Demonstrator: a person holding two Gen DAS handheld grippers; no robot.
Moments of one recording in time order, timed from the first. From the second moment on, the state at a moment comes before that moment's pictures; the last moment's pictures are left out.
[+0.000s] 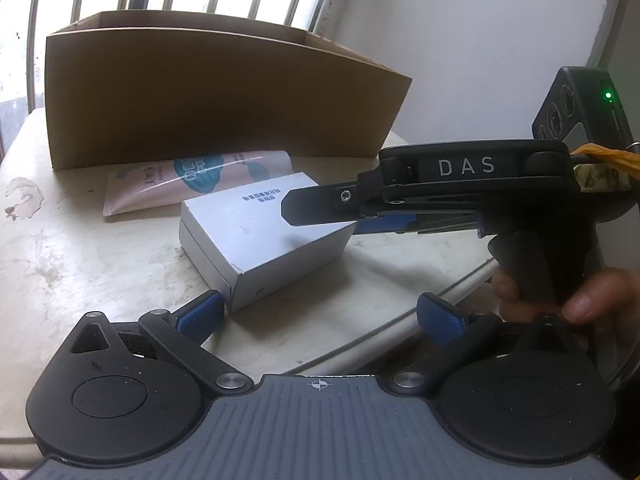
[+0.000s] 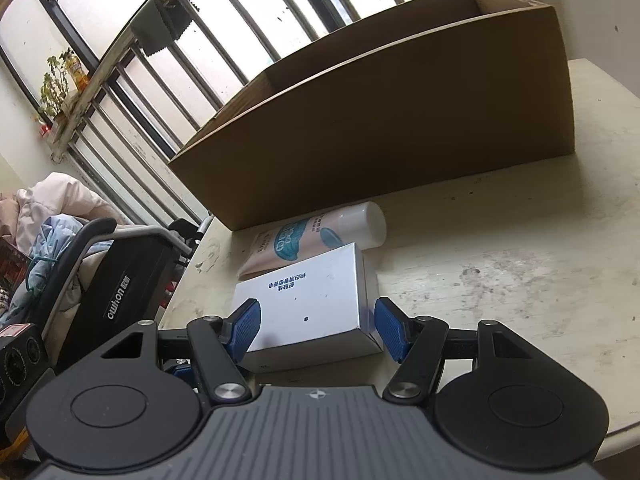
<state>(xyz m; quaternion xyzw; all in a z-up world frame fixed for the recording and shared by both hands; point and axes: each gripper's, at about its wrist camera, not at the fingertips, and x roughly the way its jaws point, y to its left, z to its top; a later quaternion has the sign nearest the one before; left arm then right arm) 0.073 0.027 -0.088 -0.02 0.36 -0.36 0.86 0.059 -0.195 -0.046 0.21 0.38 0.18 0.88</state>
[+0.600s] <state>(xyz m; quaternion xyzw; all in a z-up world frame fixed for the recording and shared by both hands) 0.074 0.015 -0.089 -0.01 0.36 -0.36 0.86 0.056 -0.205 -0.047 0.22 0.37 0.16 0.89</state>
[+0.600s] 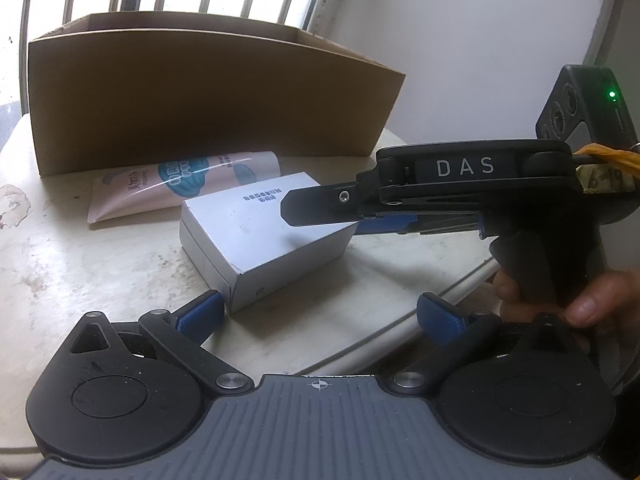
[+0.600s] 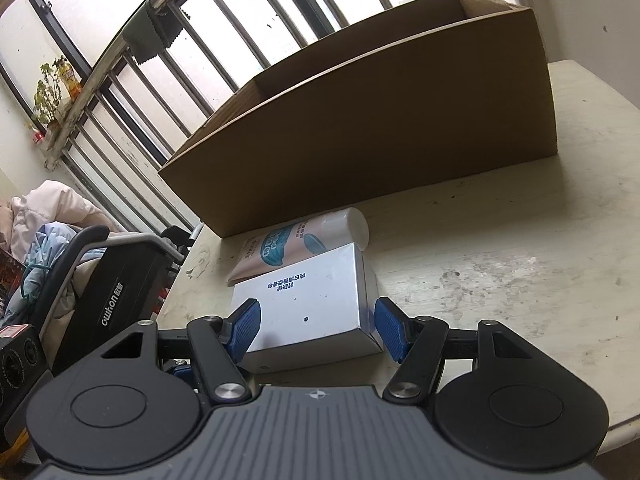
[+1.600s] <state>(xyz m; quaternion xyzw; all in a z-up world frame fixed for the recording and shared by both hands) 0.073 0.014 -0.088 -0.01 0.36 -0.37 0.86 0.054 -0.207 -0.047 0.22 0.37 0.16 0.89</state>
